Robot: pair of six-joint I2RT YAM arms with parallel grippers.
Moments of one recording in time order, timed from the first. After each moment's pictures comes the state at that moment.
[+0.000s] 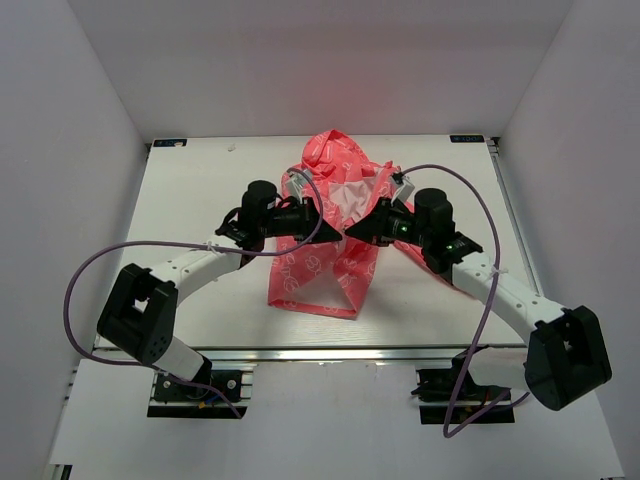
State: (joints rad) left arm -0.54 1.51 0.93 0.28 0.75 -0.71; right arm 0.49 1.23 0.81 0.10 -0.52 0.66
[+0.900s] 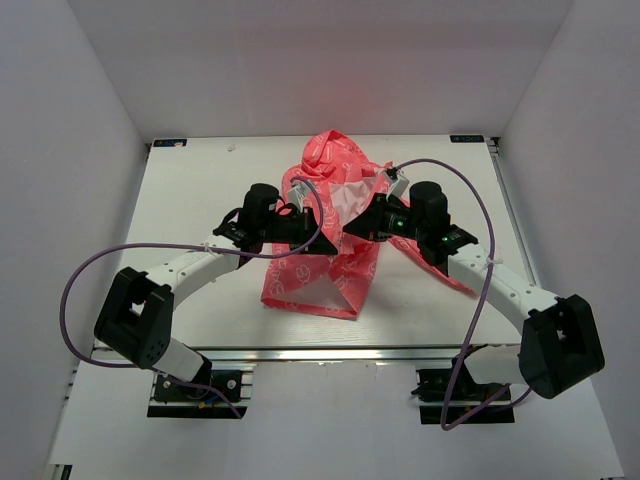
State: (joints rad) left arm -0.54 1.49 0.94 0.05 0.79 -0.65; right arm 0.49 1.30 0.87 0.09 -0.53 0.62
